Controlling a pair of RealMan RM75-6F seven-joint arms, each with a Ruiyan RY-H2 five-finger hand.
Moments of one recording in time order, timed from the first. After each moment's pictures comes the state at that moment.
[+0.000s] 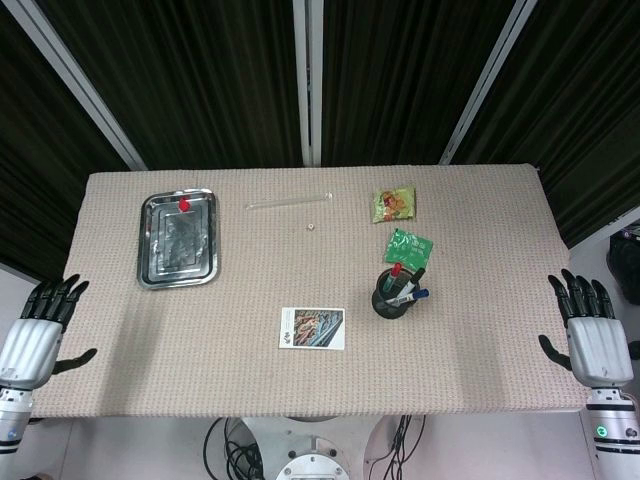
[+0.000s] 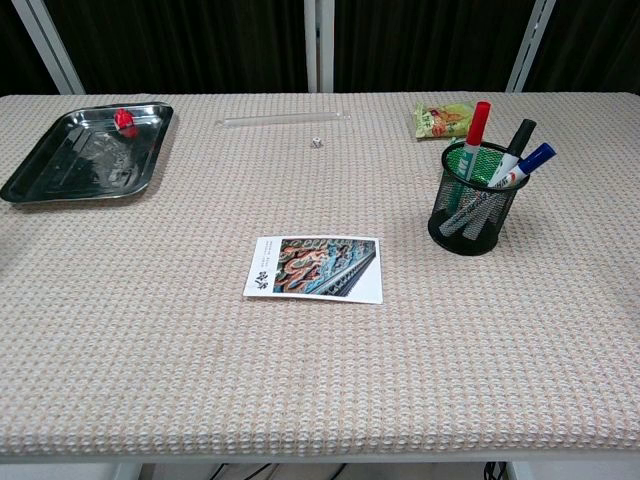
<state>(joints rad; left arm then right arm) -0.14 -1.18 -0.01 -1.42 1.59 1.51 -0.07 0.14 -1.14 0.02 -1.63 -1.41 1.52 -0.16</state>
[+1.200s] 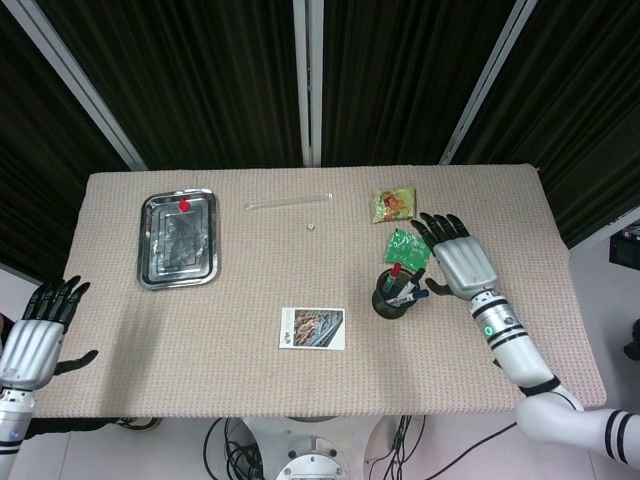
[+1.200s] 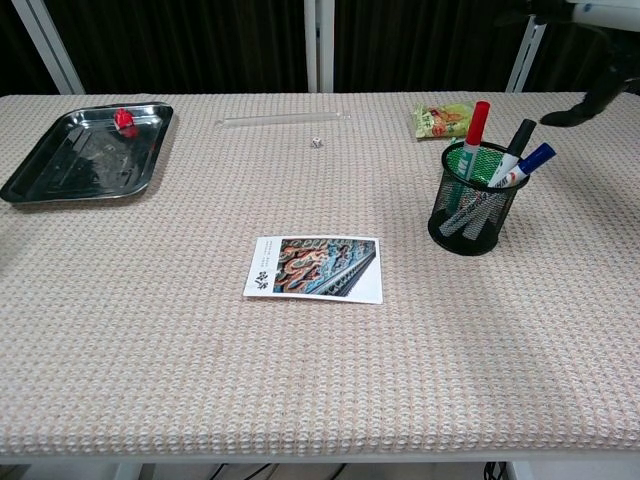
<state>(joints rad) -0.14 -1.16 -0.01 -1.45 1.57 1.48 -0.05 0.67 -1.21 0.27 -1.78 -0.98 0.94 -0.48</state>
